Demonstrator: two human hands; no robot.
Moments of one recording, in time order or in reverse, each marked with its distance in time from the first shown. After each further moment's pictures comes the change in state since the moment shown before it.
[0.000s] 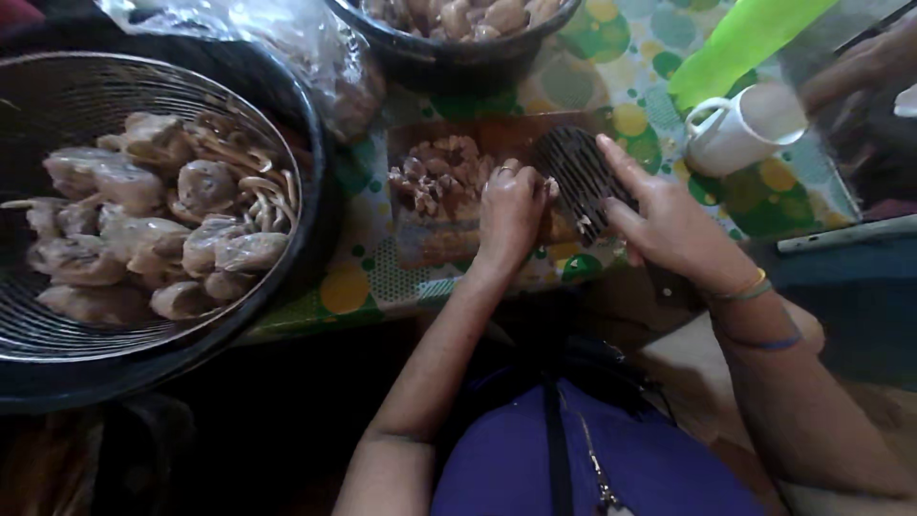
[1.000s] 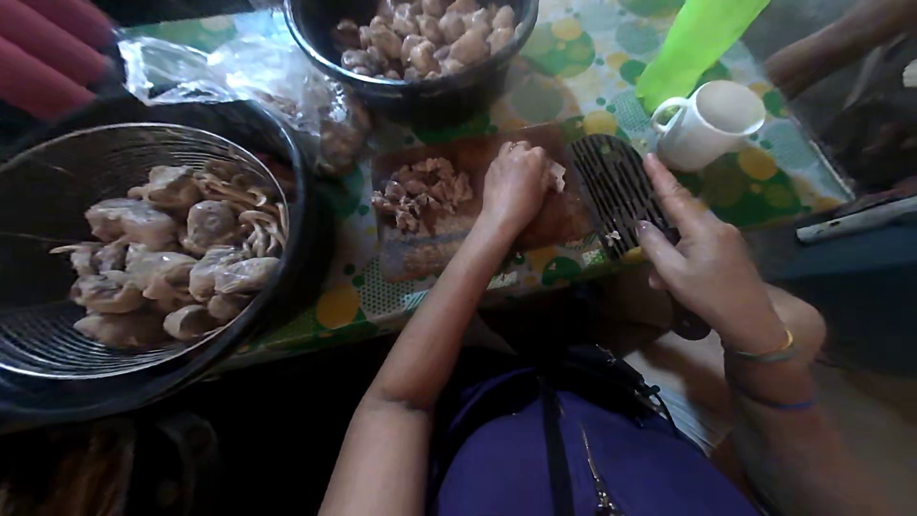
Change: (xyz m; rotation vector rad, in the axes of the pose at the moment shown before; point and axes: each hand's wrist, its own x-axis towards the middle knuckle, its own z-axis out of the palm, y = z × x) left_hand 0.057 0.037 0.006 0.190 -0.321 0.099; right_hand -0.059 0.048 -0.001 0.053 0.371 -0.019
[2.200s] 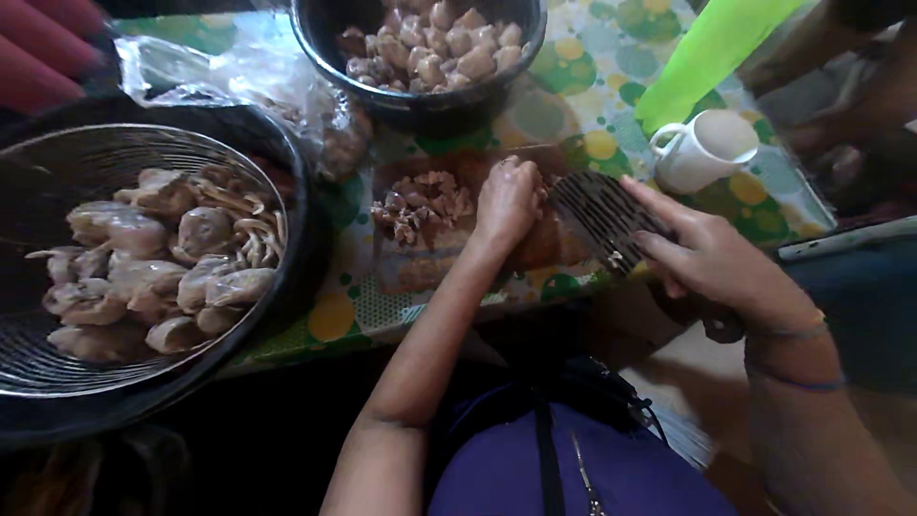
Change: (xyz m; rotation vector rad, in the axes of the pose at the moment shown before) left_hand -0.005 -0.013 -0.002 -0.091 0.035 -0.050; right_hand 0.038 0.002 -0.027 0.023 -0.330 0.078
